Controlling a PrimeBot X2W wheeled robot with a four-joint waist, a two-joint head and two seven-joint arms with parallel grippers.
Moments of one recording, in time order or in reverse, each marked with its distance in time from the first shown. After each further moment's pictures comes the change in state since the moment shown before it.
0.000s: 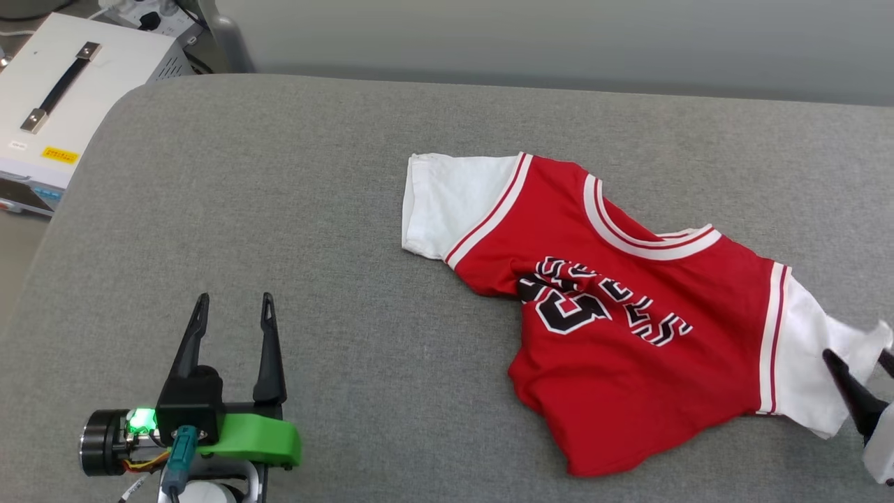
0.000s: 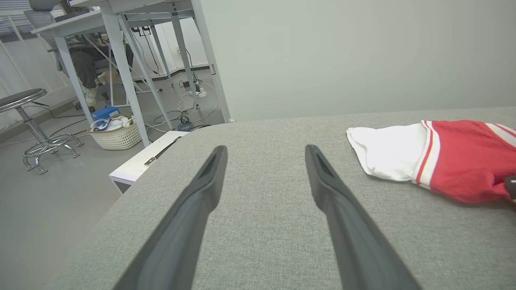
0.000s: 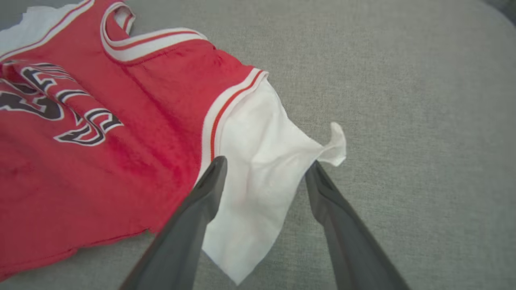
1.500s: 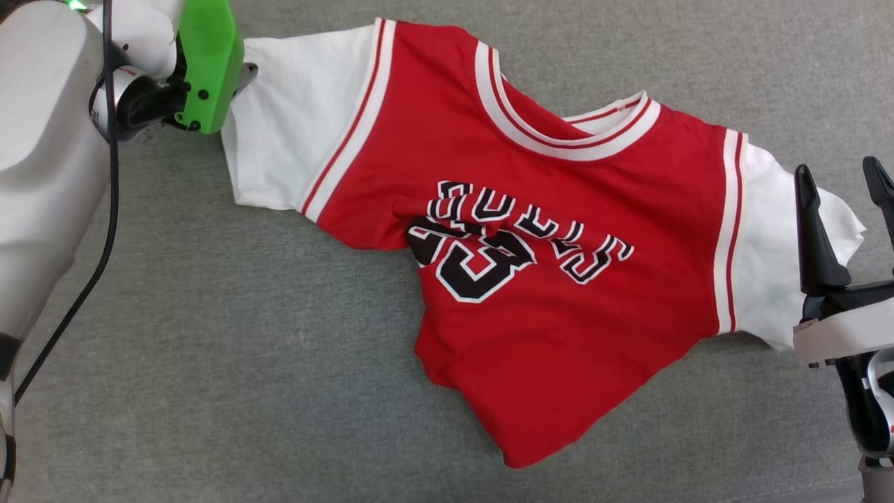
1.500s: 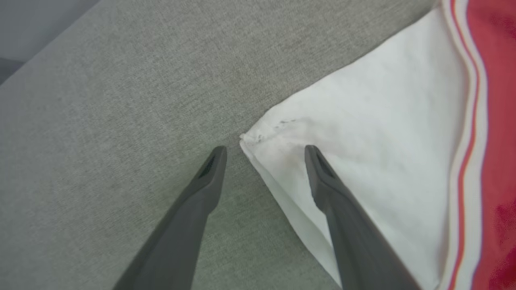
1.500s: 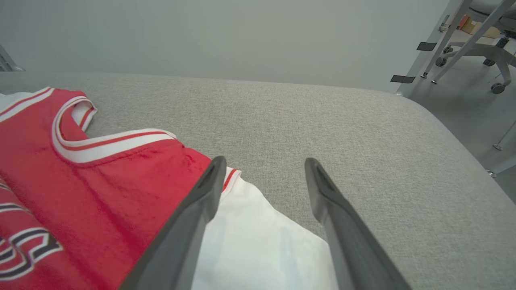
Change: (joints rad) left arm -1.282 0.384 -0.789 0.602 -0.781 -0.272 1.039; right arm -0.183 0.336 -0.106 -0.312 -0.390 0.000 -0.276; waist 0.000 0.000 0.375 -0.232
